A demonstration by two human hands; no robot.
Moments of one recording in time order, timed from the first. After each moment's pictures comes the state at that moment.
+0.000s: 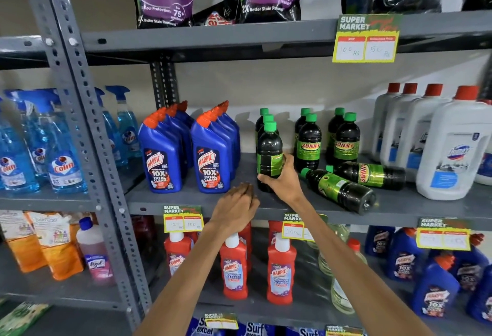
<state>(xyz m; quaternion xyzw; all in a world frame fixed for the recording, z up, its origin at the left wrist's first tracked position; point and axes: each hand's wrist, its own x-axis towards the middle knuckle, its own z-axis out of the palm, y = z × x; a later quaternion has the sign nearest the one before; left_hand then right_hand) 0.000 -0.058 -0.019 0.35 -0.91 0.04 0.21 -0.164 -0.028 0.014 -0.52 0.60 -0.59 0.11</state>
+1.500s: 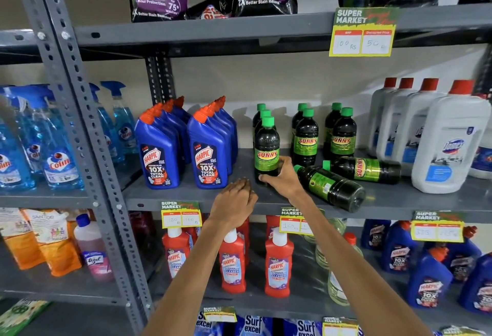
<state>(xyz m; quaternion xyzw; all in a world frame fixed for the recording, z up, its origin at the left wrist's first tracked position) -0.002 -0.059 -0.023 0.36 -0.91 0.05 0.22 -0.173 -0.029 0.006 -0.48 0.65 -0.57 0.18</state>
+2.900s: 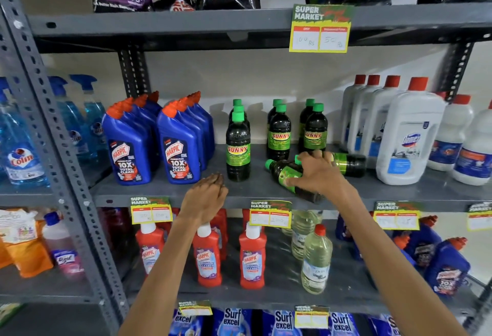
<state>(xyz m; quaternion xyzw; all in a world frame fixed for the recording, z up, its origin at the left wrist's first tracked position) -0.007 -0.056 -0.024 0.39 -0.90 0.04 0.21 -0.240 0.106 0.064 -0.51 0.85 -0.15 -0.05</state>
